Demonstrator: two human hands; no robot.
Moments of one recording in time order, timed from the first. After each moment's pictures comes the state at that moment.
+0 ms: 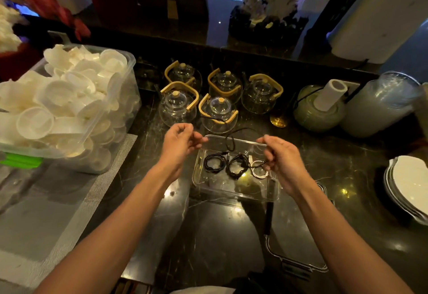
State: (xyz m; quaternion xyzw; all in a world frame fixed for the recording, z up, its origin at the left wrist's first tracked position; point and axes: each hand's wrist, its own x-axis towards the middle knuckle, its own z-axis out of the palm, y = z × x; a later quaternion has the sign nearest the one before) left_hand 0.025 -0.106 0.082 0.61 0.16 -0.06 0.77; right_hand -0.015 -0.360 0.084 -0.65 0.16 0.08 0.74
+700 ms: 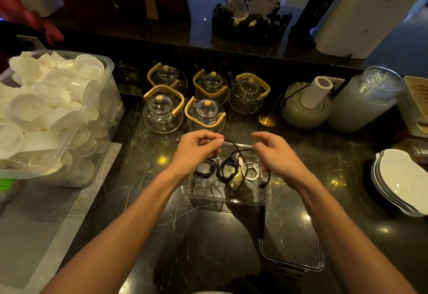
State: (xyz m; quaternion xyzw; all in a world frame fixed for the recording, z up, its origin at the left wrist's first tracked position) left_hand 0.031 -0.151 0.093 0.70 -0.01 -0.16 0.69; right_hand 0.002 -0.367 0.113 -0.83 0.13 0.12 0.53
